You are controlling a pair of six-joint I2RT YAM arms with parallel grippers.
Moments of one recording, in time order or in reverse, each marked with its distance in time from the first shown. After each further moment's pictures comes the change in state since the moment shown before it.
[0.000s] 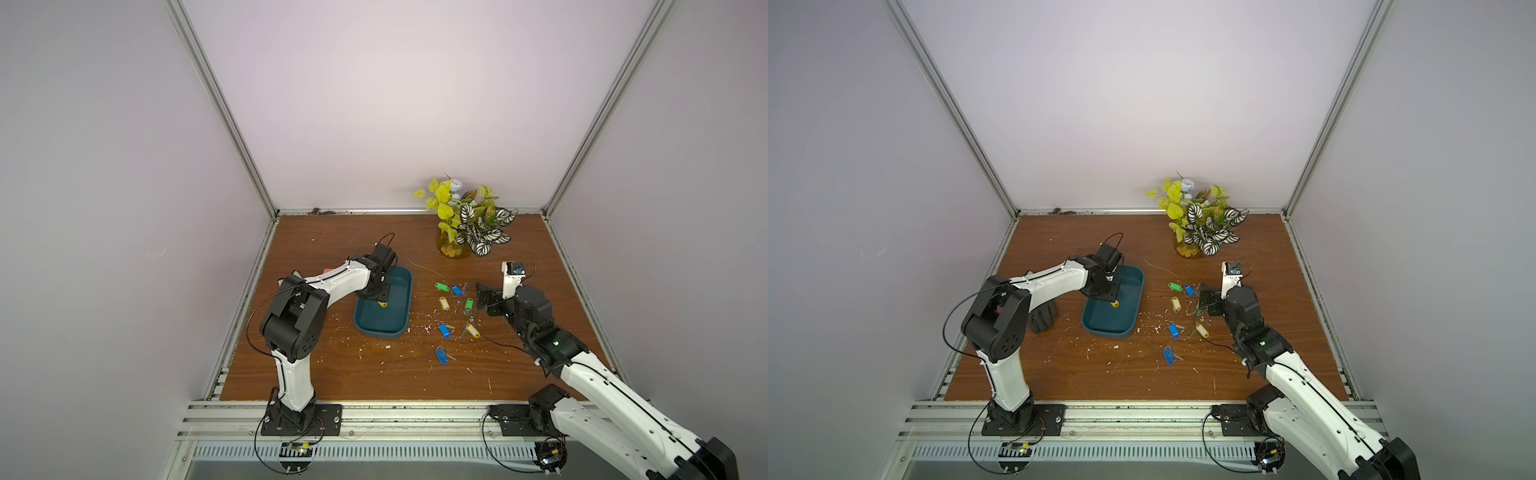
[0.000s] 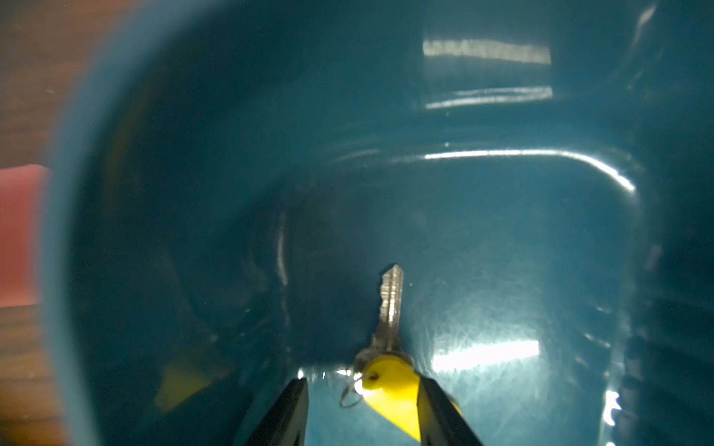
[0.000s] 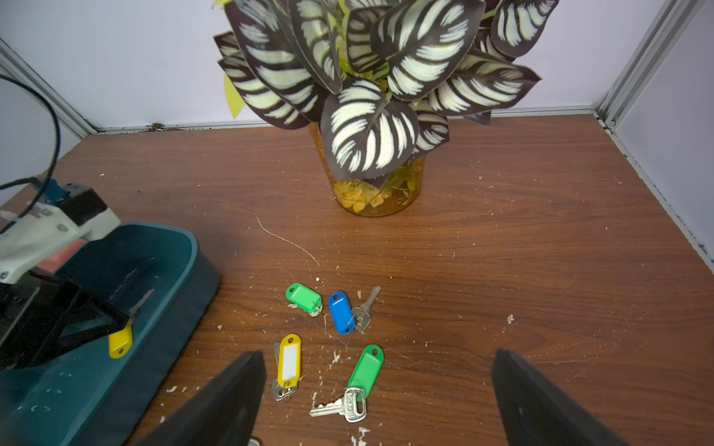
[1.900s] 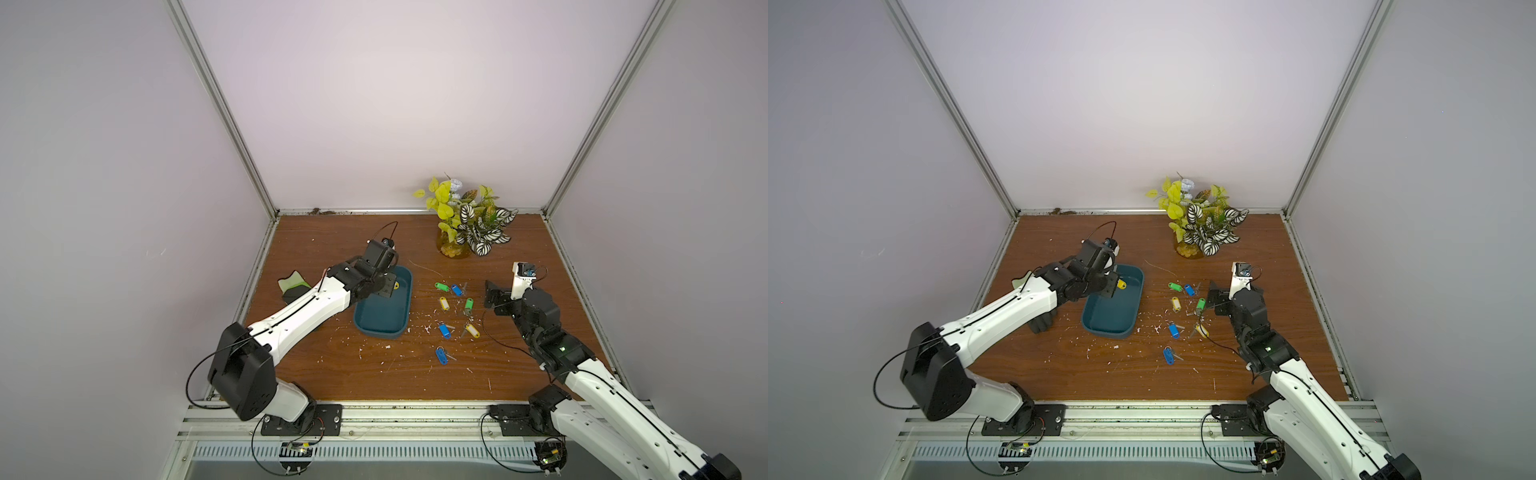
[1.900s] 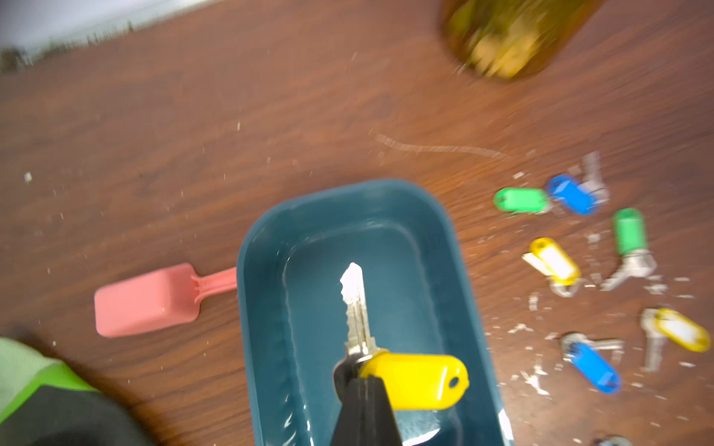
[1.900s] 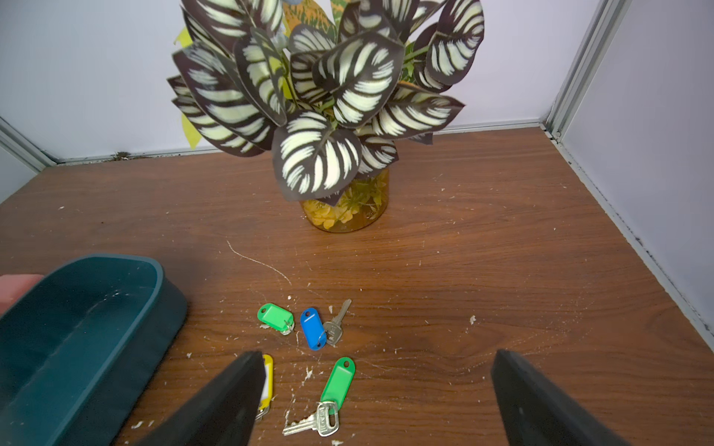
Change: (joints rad) left arm -0.137 -0.459 -0.082 0.051 -0.063 0.084; right arm -0.032 -0.080 -0.018 -0.012 0.070 -0.002
